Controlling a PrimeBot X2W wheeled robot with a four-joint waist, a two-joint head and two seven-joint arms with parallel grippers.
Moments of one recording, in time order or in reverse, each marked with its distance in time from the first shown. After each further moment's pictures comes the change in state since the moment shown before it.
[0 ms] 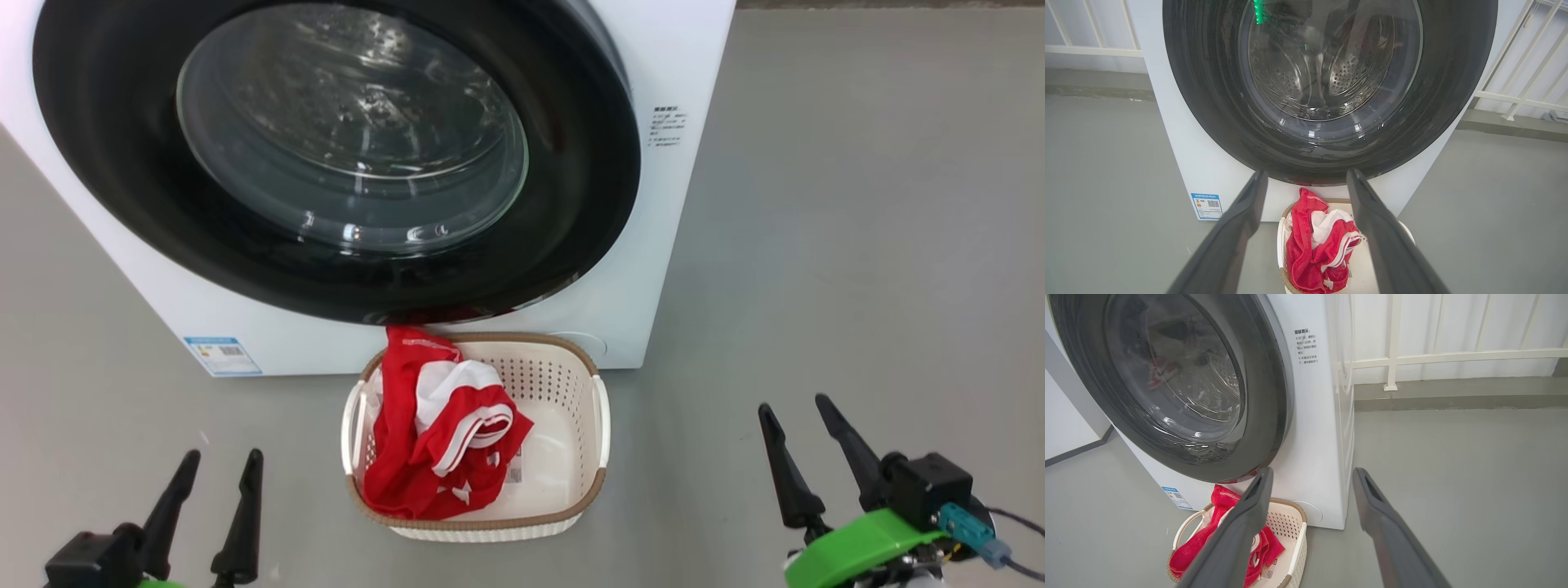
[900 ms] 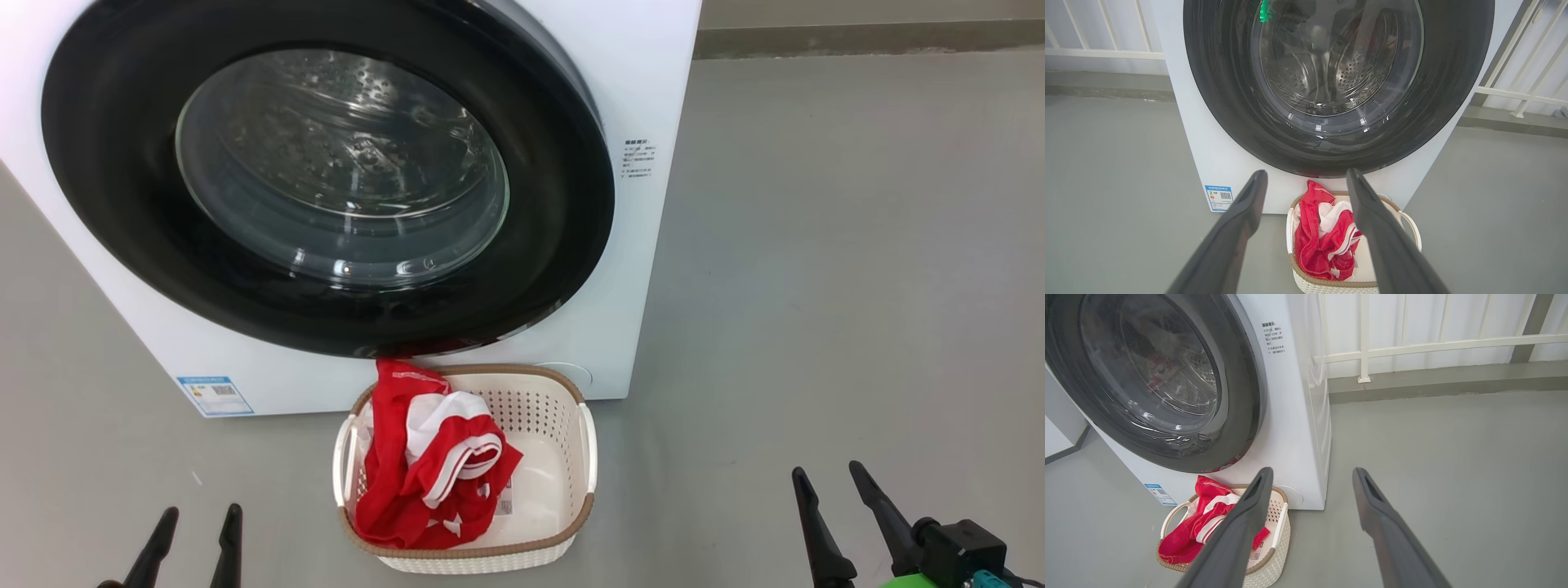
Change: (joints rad) left arm 0.121 -0.017 0.070 -0.028 0.040 0.000 0.000; right arm 0.154 0.001 -0.058 -0.046 0.004 0.000 0.000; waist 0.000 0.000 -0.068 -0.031
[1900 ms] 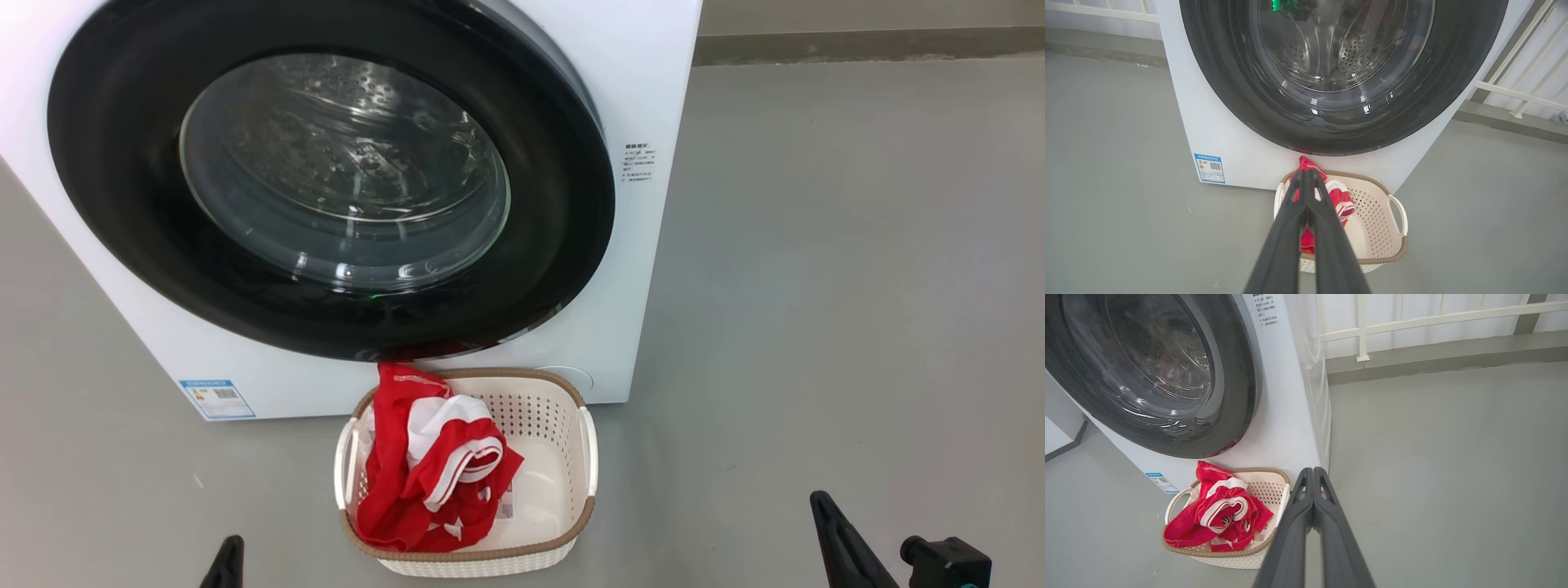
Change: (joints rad) left arm 0.009 -0.062 -0.014 0.066 -0.006 0.002 0.010; right arm 0.006 0.022 -0.003 0.066 0.004 0.000 0.005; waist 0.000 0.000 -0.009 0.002
